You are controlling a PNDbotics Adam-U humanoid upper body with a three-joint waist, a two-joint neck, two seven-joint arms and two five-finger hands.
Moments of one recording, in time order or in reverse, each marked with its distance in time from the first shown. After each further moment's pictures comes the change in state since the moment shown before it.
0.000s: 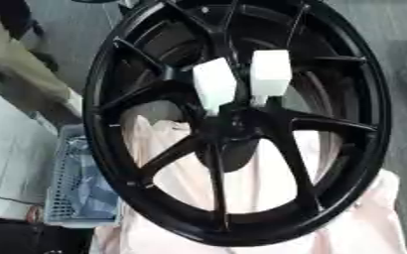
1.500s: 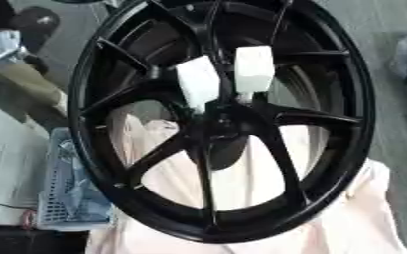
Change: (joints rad) left arm -0.415 0.345 -0.292 -0.004 -0.138 -0.075 -0.682; right arm 0.006 -0.017 0.014 0.000 0.001 0.013 0.013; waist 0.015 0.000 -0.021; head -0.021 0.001
